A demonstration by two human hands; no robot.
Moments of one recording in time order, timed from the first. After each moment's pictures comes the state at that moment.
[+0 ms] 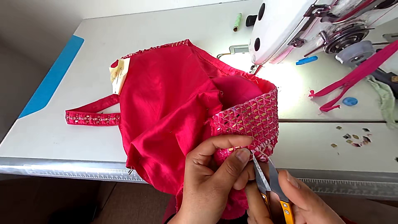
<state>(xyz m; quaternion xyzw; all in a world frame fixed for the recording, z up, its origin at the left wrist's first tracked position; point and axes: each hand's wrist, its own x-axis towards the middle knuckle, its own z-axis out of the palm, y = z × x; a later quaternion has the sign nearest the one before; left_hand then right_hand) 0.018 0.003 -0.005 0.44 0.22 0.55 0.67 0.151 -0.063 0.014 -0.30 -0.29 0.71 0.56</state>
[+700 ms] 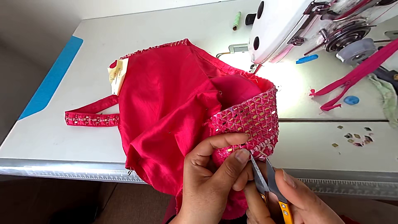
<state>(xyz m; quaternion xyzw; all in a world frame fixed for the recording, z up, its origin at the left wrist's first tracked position) 0.019 0.001 -0.005 0.42 0.23 0.56 0.67 0.150 -0.062 0.014 -0.30 -0.29 0.72 0.56</state>
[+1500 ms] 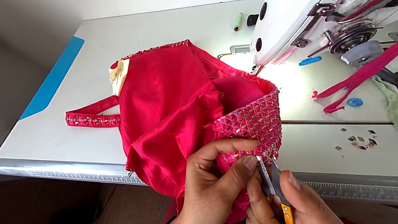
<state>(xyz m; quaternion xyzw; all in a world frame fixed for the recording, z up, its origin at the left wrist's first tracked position) 0.017 0.003 -0.003 0.46 0.22 0.54 0.67 0.140 -0.062 0.015 -0.33 -0.28 0.68 0.60</state>
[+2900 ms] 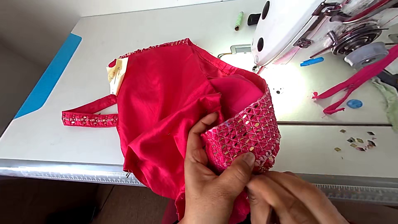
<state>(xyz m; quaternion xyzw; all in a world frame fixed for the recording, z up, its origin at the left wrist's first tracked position) 0.027 0.001 0.009 0.39 0.33 0.57 0.64 0.142 -0.047 -0.002 -0.52 -0.71 -0.08 0.47</state>
